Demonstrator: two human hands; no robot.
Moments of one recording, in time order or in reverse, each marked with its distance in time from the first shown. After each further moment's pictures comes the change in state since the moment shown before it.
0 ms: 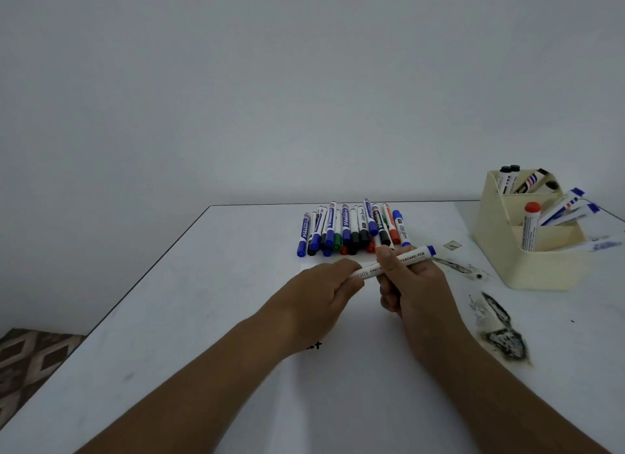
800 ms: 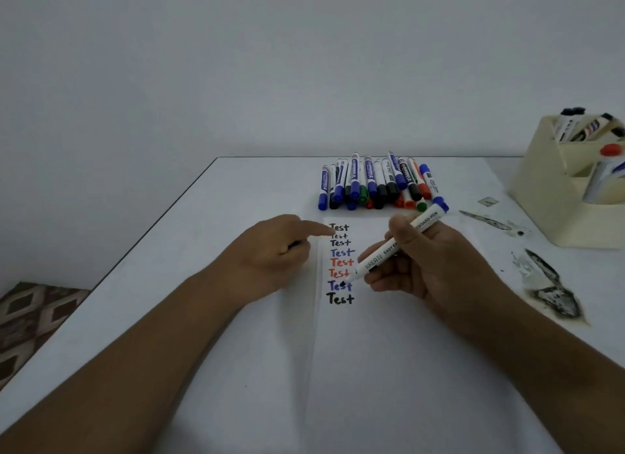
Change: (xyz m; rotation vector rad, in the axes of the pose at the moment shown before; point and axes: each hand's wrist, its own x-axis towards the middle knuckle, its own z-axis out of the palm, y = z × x) left_hand -0.032 -0.090 -0.028 -0.061 0.089 -0.043; right_hand -0.020 -0.008 0.020 -0.049 -0.305 0.233
